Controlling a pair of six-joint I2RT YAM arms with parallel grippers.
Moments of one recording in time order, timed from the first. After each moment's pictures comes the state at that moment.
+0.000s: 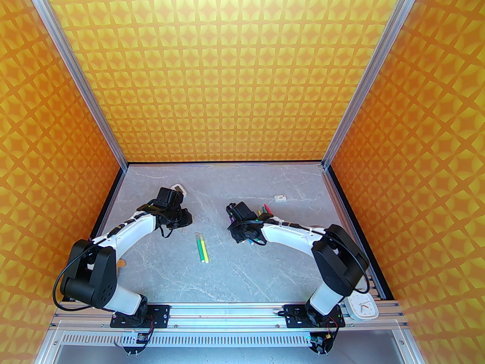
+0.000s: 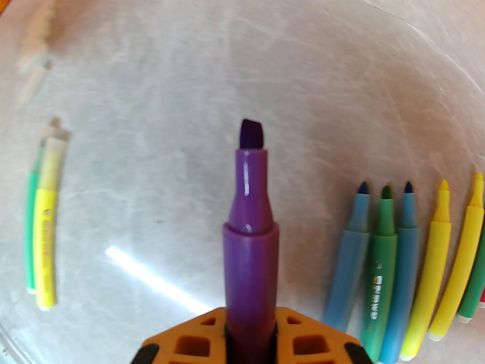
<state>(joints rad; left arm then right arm) -0.29 1.54 0.98 -0.52 0.23 -0.44 0.72 1.71 1.05 -0.44 0.10 0.22</state>
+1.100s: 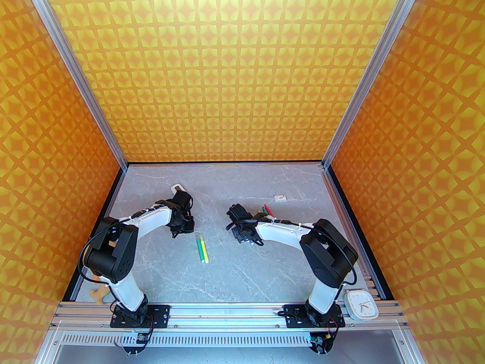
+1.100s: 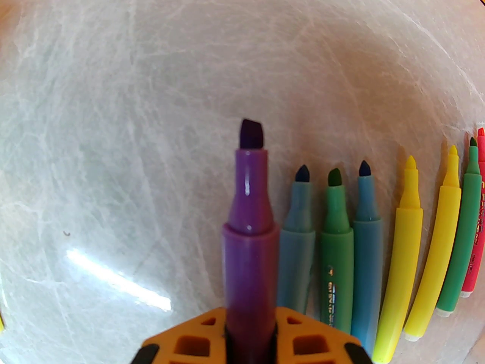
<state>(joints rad) -0.36 1.76 1.08 -0.63 0.06 -0.39 0.72 1.79 1.07 -0.48 0.24 0.24</state>
